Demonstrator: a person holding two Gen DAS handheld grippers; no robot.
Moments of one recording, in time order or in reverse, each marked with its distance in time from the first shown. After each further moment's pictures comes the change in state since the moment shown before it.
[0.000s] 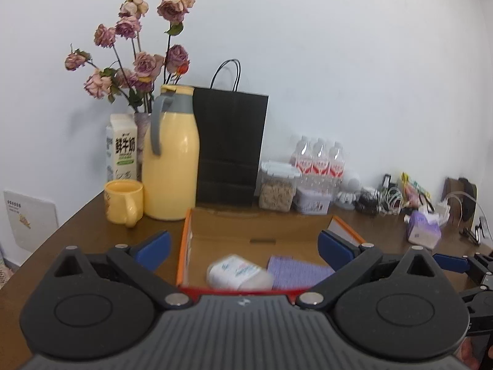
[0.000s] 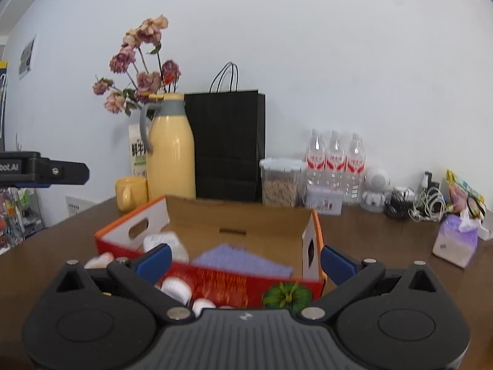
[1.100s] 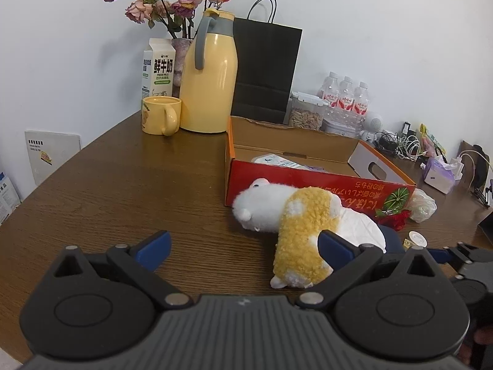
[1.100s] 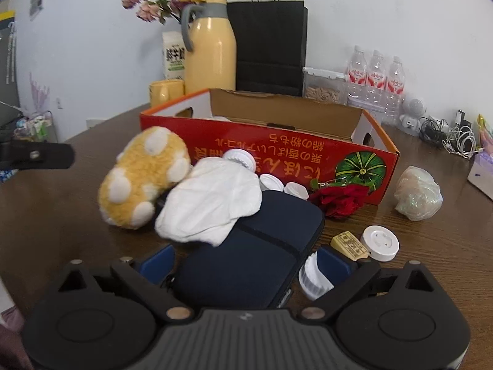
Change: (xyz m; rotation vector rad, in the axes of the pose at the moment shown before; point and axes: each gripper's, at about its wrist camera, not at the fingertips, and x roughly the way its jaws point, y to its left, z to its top) left arm -0.031 0.043 -0.078 -0.062 0.207 0.054; right arm 0.018 0.060 -0.075 -0.046 0.303 0.062
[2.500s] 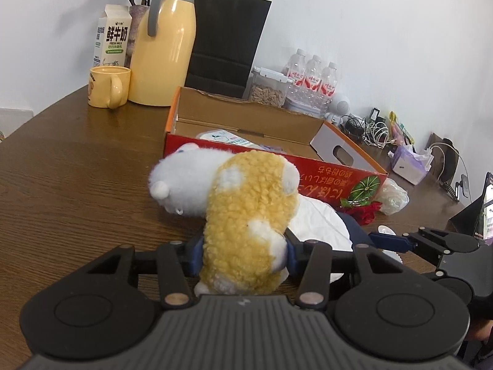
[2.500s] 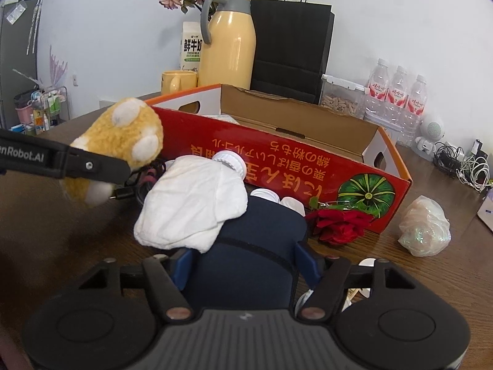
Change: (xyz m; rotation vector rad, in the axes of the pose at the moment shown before) left arm 0.050 -0.028 0.001 -0.025 0.082 -0.155; right arm 0.018 -0.017 0.007 -0.131 -0.008 0.042
